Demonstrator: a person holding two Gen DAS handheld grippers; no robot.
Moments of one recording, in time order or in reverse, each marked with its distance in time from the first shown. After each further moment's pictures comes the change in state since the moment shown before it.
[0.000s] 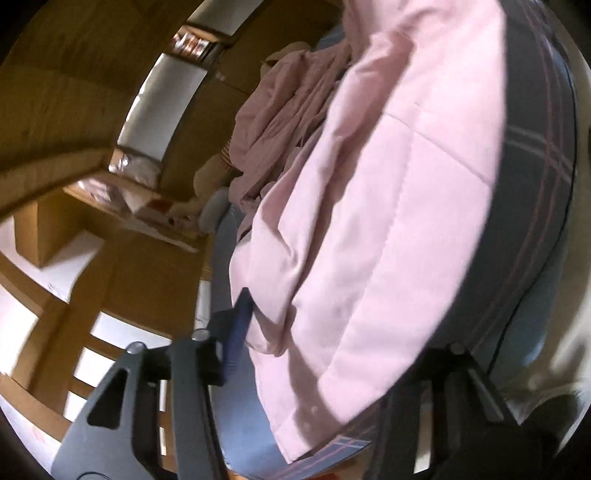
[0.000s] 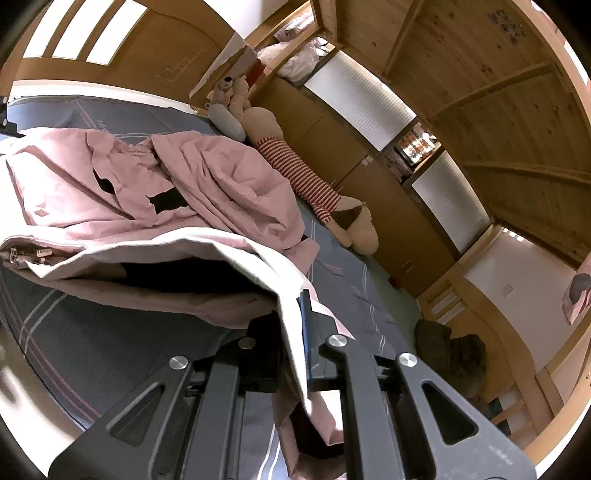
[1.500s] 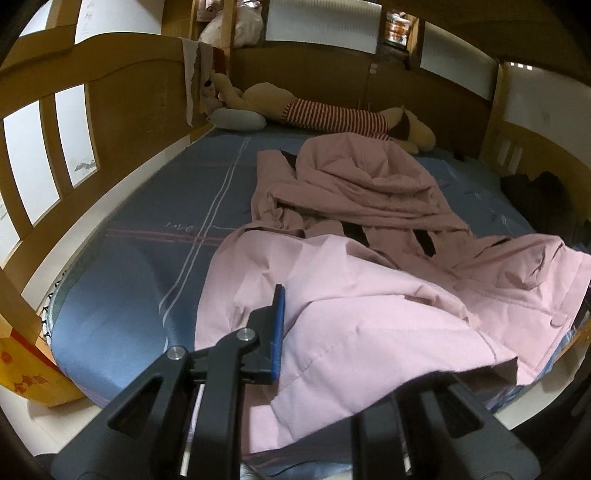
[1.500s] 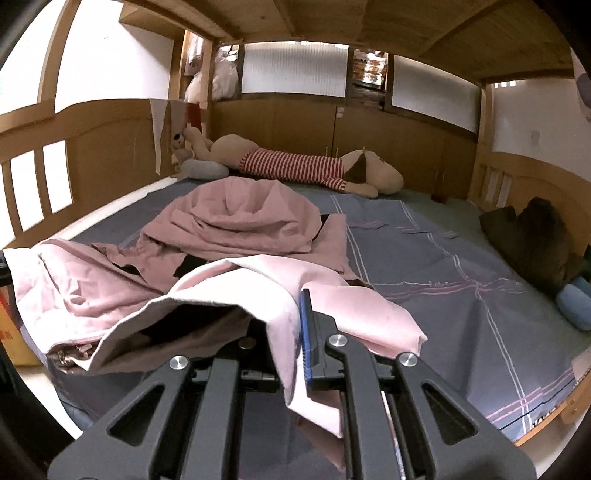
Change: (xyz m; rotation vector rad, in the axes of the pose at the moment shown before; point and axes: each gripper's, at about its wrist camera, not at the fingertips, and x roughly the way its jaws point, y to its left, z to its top) left arm 0.005 0.140 0.028 -1.088 0.081 -0.338; right arm 0.009 -0.053 -0.020 0.624 0.018 0.222
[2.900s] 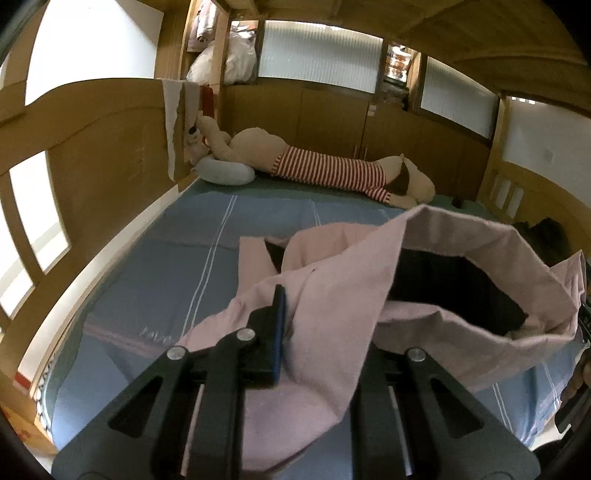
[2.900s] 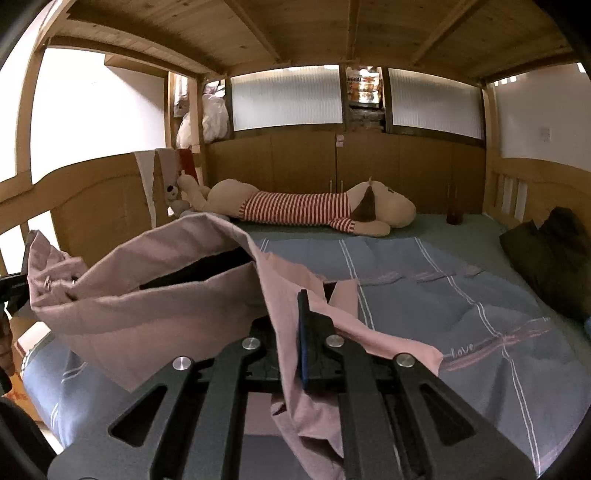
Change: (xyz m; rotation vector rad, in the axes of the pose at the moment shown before) left arm 0.054 -0.017 0.166 -0.017 -0.121 -0.035; right arm 0.076 -0.049 0.117 0.108 -0.107 0.073
